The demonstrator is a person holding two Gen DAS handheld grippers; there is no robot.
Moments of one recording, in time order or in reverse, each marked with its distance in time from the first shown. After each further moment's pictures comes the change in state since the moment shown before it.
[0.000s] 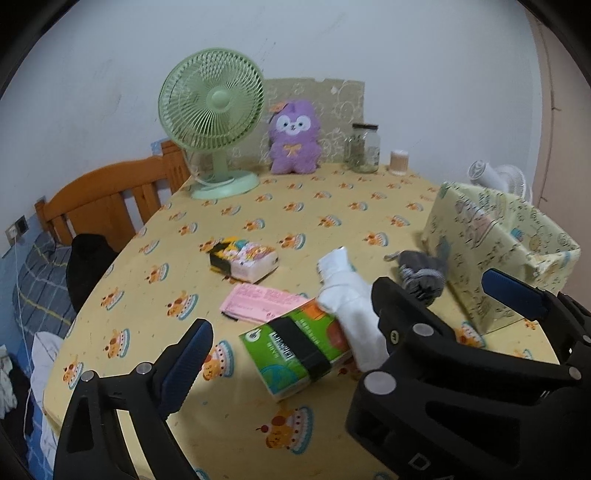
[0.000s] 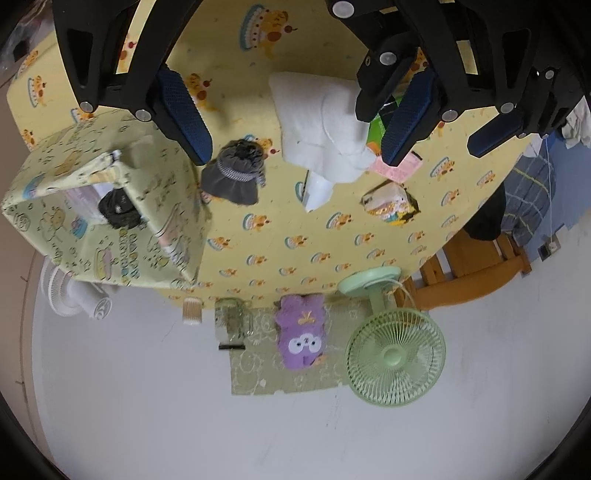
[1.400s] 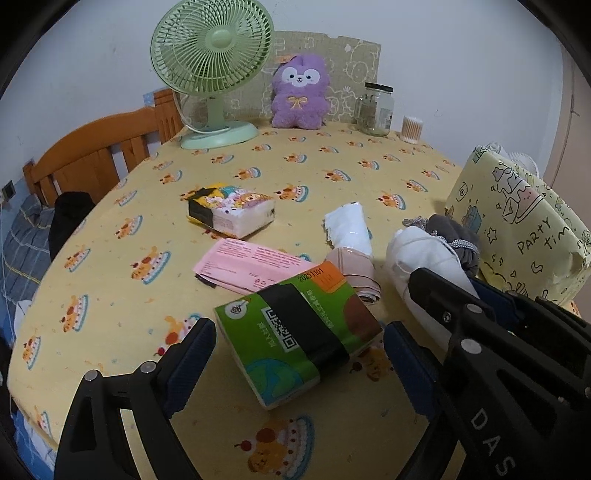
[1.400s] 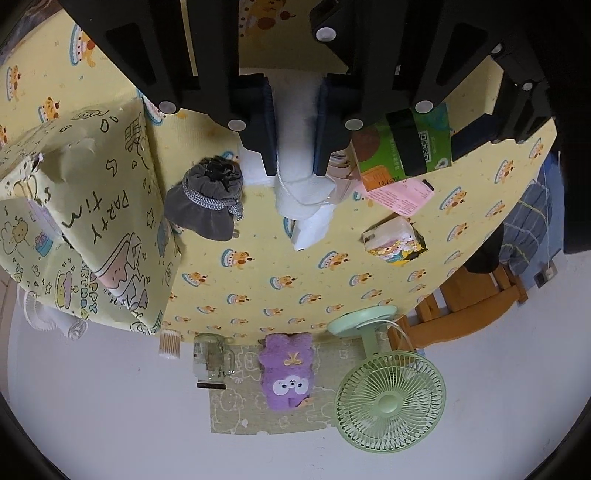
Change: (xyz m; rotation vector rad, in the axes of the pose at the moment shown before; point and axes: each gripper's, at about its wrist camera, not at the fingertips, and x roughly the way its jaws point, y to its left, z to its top) left arm 0.053 0.006 -0.011 -0.066 0.141 -0.051; right arm 0.043 0.001 -0.009 -0.028 0.125 0.048
